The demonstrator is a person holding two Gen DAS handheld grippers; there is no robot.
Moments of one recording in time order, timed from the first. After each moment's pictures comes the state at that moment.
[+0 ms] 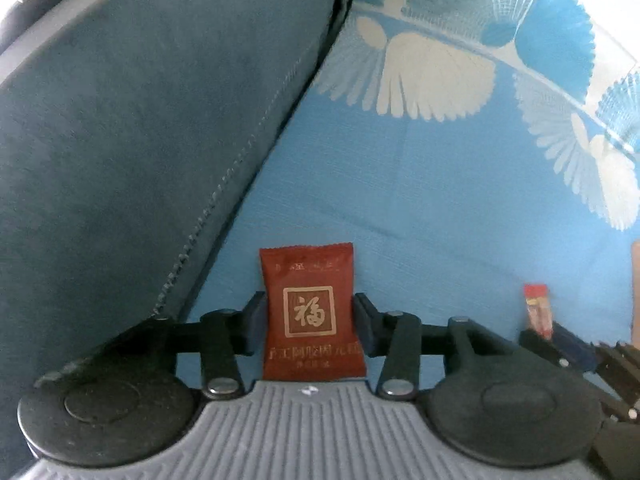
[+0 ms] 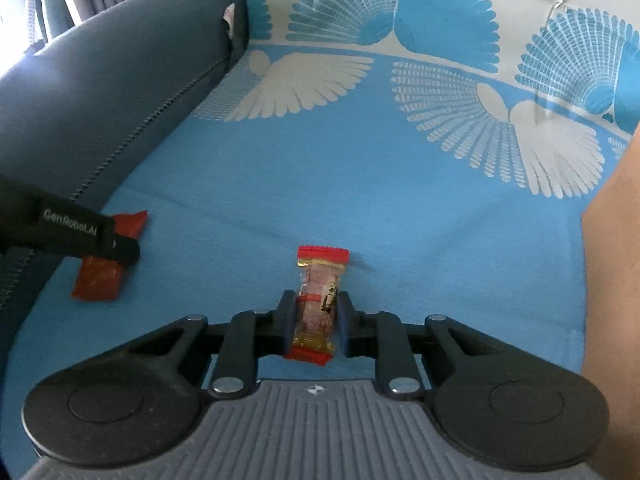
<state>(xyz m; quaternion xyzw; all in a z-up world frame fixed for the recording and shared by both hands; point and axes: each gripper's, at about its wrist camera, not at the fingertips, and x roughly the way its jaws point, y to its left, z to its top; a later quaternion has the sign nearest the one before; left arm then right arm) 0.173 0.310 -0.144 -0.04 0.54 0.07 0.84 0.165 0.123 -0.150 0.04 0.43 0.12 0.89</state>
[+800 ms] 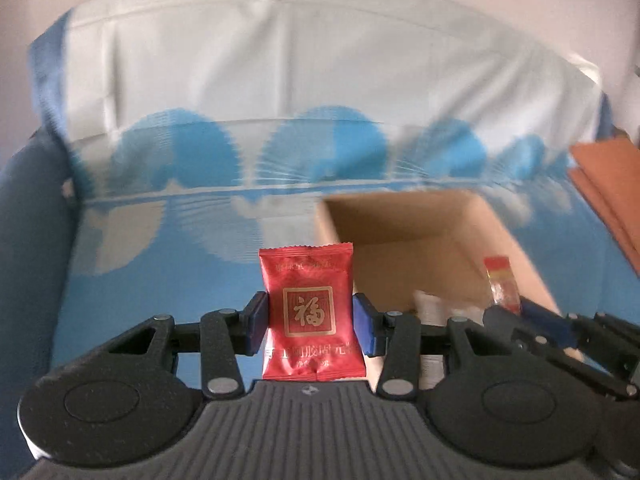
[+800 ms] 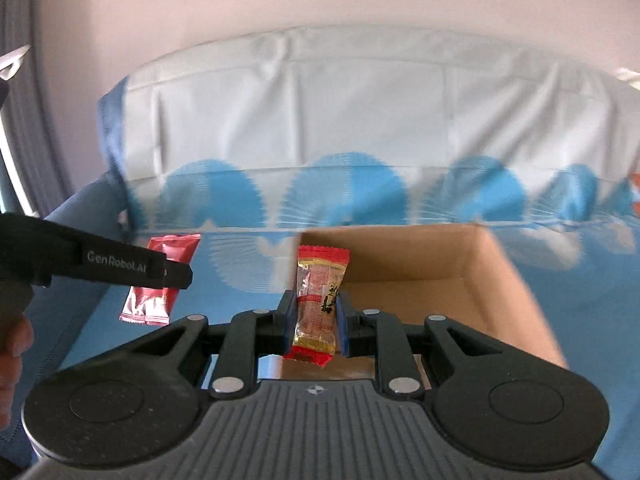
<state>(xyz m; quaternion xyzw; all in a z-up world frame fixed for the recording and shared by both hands) 0.035 0.052 0.037 0.04 0.38 -0.21 0.90 -0.054 -0.070 0.019 0.10 0.26 -0.07 0.96</state>
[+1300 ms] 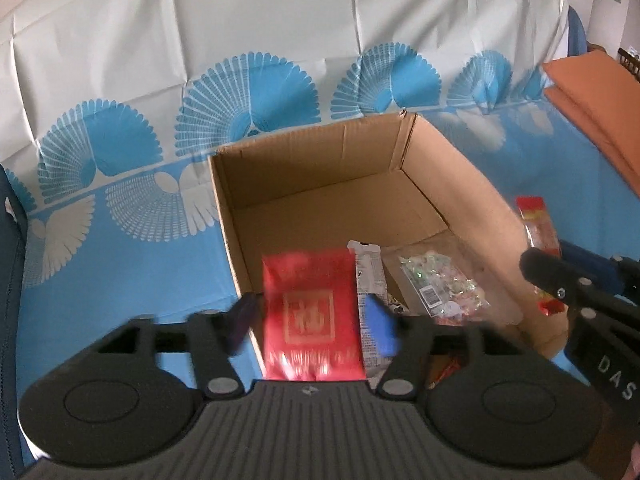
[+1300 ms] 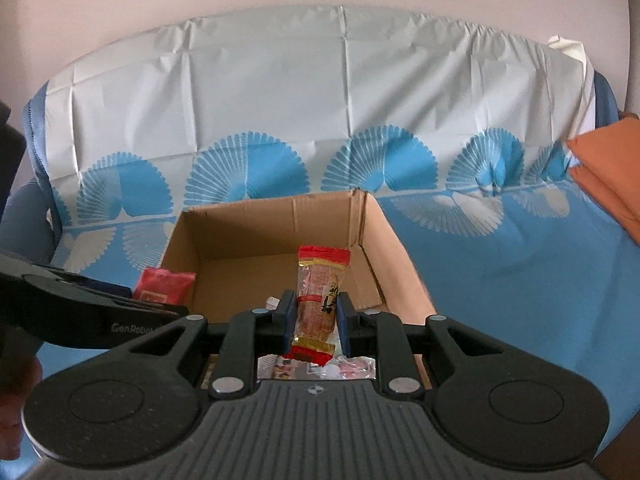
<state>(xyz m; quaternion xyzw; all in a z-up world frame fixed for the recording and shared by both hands) 0.022 -0.041 -0.010 0.12 0.42 -0.23 0.87 -0.091 -0.149 -0.014 0.12 0.28 -0.15 0.94</state>
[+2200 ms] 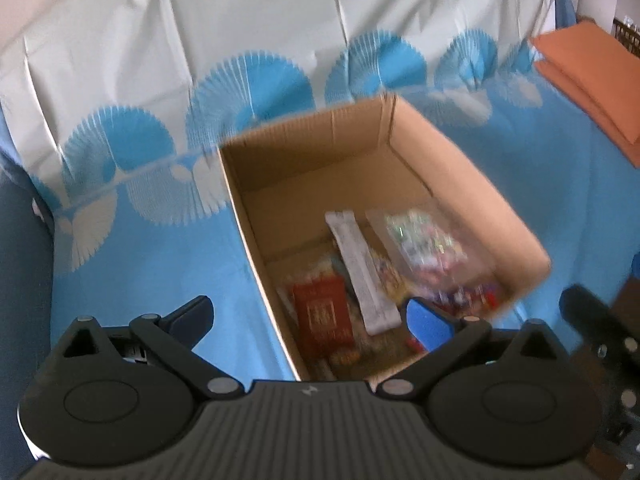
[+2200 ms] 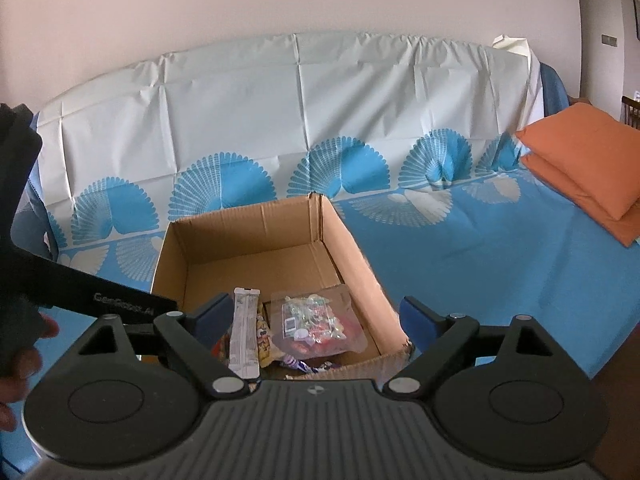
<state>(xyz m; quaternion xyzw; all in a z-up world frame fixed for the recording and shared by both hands) -0.035 -0.029 0.032 0.17 0.44 -0.22 0.85 -0.186 -0.130 0.015 0.14 0.26 -0.20 0.93</state>
